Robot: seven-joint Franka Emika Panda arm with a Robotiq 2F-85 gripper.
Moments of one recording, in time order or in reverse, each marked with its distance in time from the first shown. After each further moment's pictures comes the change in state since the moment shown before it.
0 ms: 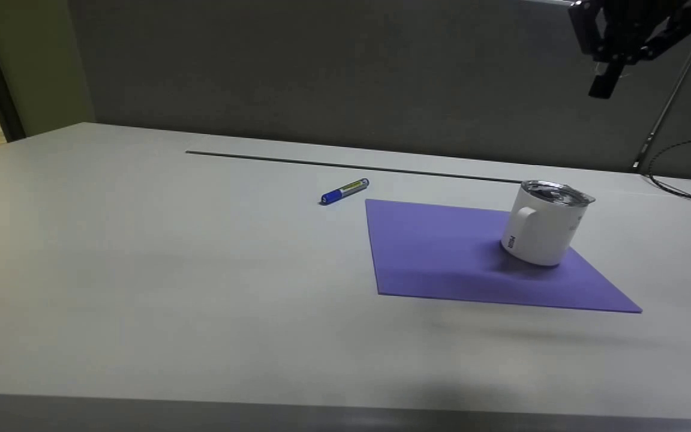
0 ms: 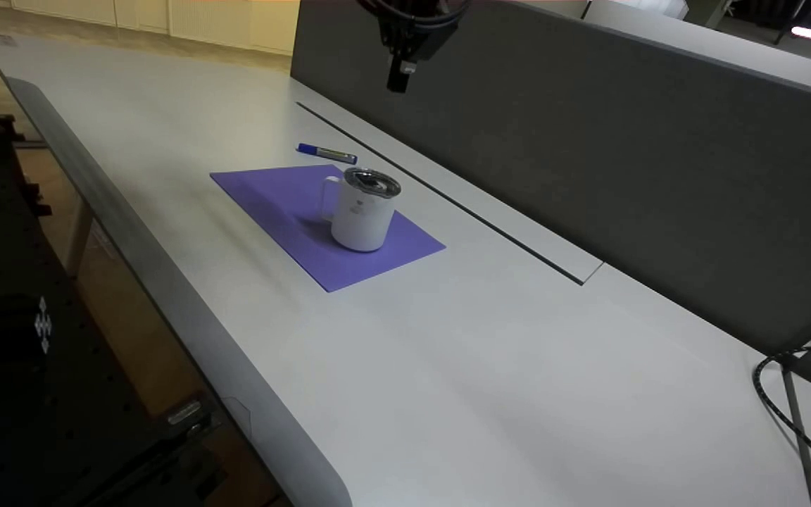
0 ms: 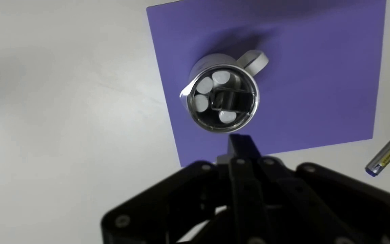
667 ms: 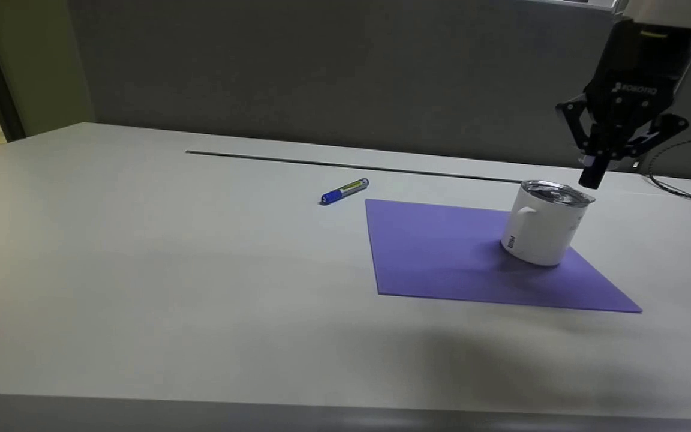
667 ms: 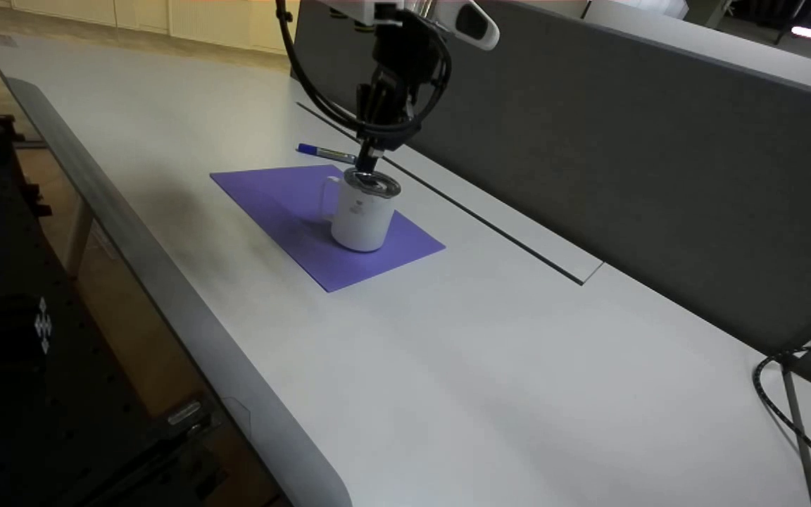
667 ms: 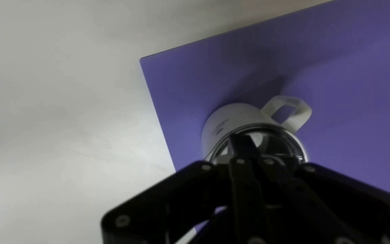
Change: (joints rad) arm -0.017 0.208 -0.022 -0.007 0.081 0.076 -0.003
